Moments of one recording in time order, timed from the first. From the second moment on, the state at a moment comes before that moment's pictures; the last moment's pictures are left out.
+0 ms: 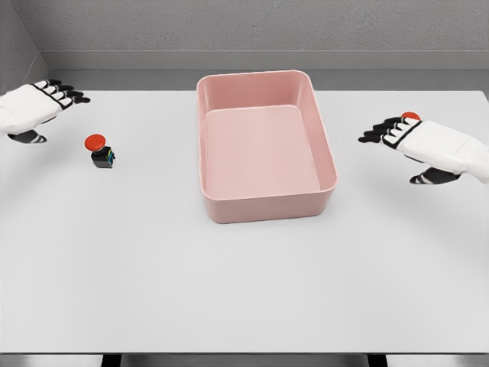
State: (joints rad) left arm -0.92 0.83 -1.02 -0.79 -0.71 -0.61 0.22; right arm -0.34 -0.84 0.23 -1.54 0.45 -0.61 0.47
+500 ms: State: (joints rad) left arm -1.01 0.82 -1.17 -0.83 -0.72 -0.61 0.22; right arm -0.59 -0.84 0.34 -1.33 0.65 -0.61 0.47
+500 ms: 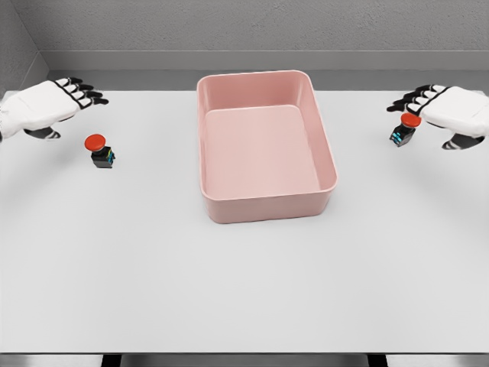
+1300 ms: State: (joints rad) left arm -1.03 0.83 -1.28 -0.85 -0.55 -0.61 0.22; right arm -0.81 -0.61 0.44 -0.85 0.71 -0.61 0.49
